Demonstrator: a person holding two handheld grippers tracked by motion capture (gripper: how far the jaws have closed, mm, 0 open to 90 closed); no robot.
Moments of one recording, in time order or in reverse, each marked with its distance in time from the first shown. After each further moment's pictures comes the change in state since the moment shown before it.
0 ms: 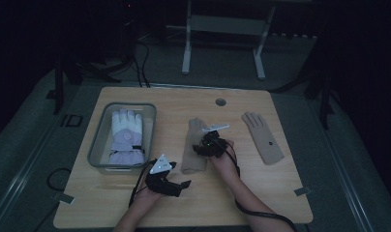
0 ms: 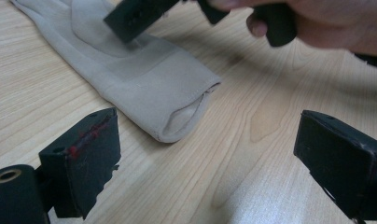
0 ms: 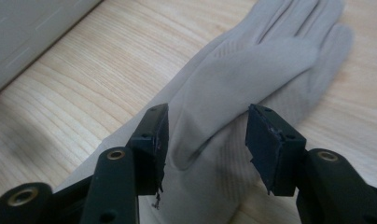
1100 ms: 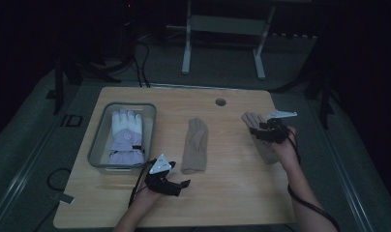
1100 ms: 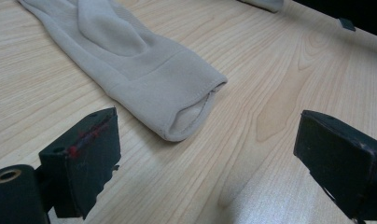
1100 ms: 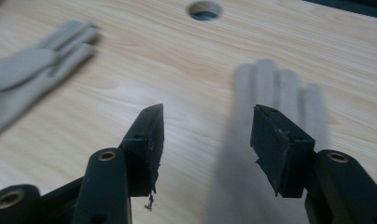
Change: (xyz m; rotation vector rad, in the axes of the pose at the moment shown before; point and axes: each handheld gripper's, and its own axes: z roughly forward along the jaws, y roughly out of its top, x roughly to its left) left arm 0.002 -0.001 0.000 -0.006 0.014 -0.004; right arm -0.170 -0.021 -0.114 -0.115 -0.174 -0.010
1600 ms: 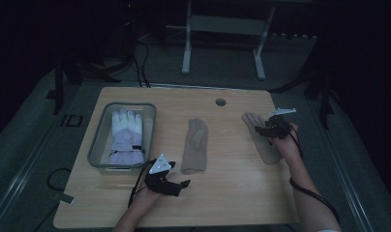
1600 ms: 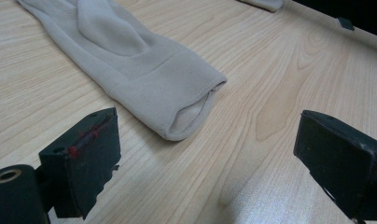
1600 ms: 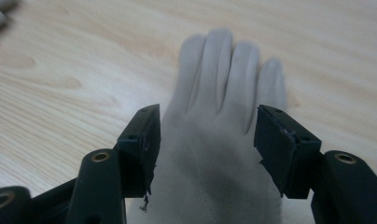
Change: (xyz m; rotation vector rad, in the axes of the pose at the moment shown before) left arm 0.000 0.000 0.000 0.003 -0.006 0.005; right arm -0.036 -0.007 0.030 0.080 -0.068 -0.004
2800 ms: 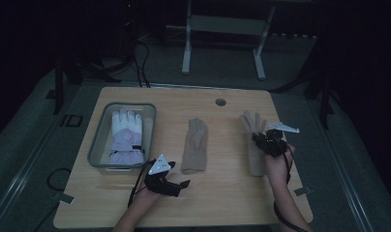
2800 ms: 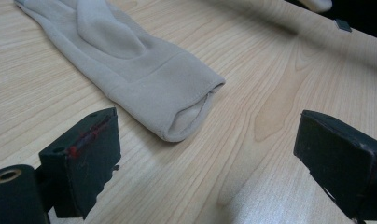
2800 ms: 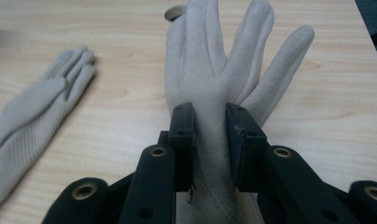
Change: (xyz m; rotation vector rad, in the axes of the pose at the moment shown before) left arm 0.000 -0.001 -0.001 -0.014 0.000 0.008; right arm 0.090 -0.021 -0.063 -0.140 -0.091 0.268
